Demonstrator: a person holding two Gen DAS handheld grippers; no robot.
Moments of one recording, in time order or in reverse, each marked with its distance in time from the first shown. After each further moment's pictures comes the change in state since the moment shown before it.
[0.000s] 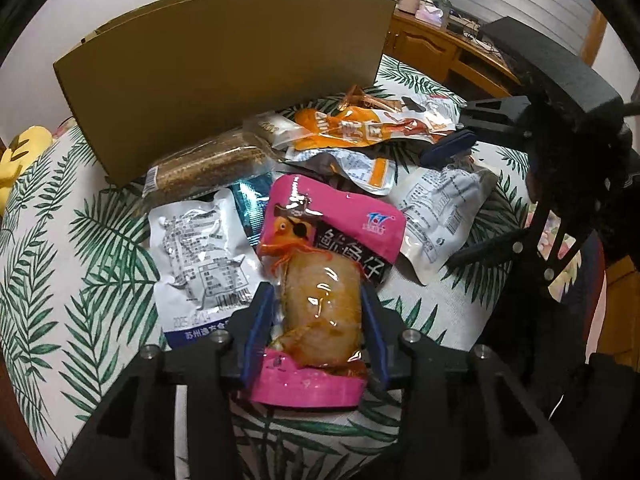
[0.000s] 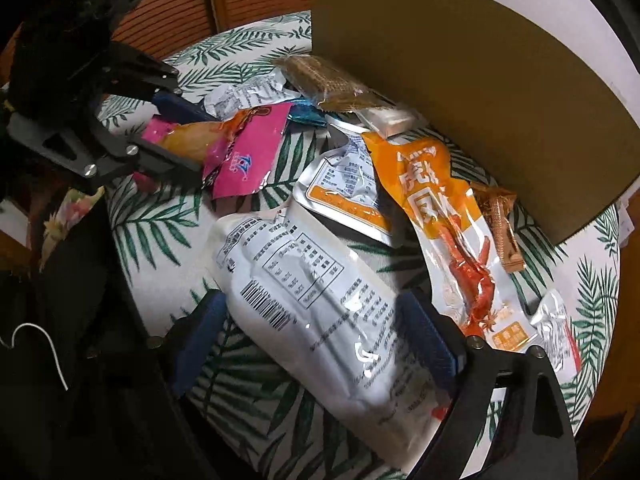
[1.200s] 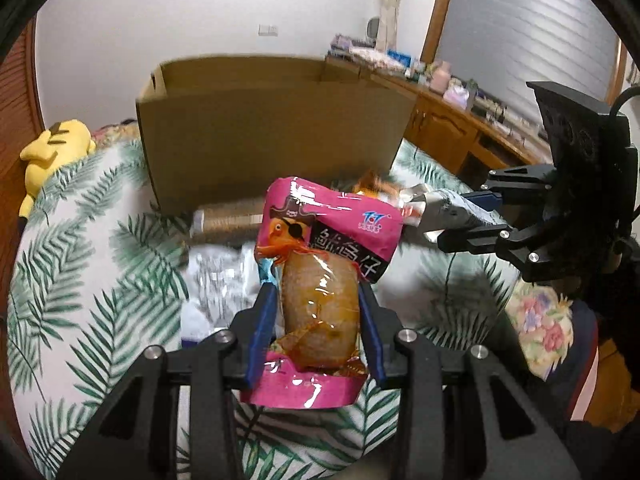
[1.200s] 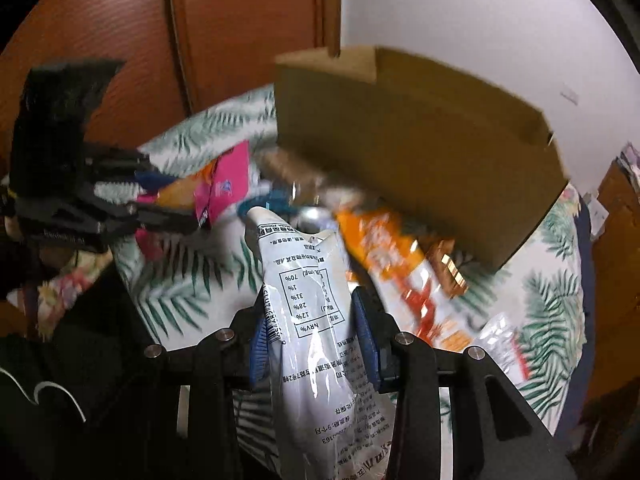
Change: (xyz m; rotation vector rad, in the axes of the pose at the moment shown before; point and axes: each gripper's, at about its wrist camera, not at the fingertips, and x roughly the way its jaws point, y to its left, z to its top) left arm -0.057 -0.002 -0.003 -0.169 -0.278 0.036; right arm -0.064 -0.008 0.005 0.128 -0.246 -0.090
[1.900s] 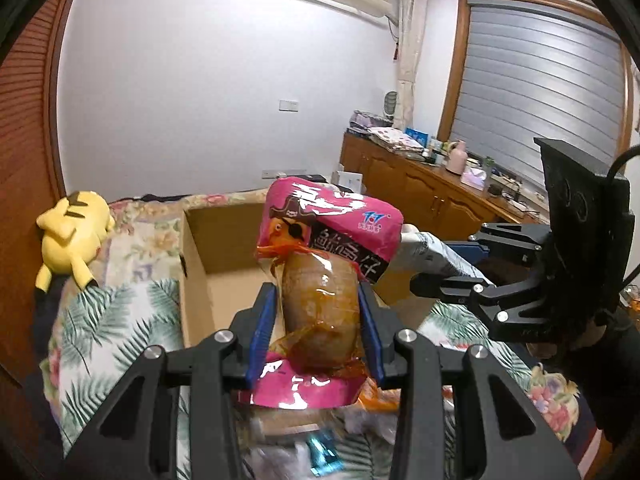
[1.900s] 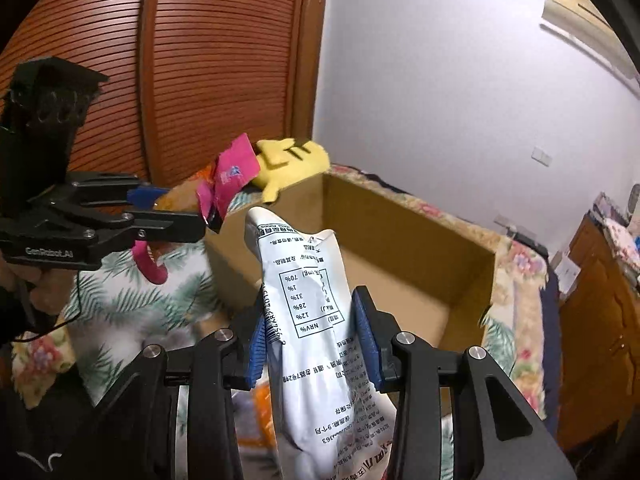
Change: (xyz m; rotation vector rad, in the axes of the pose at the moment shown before) left arm -0.014 0.049 0.156 -0.023 -0.244 0.062; right arm -0.016 -0.051 0.129 -0.034 -0.217 -0.121
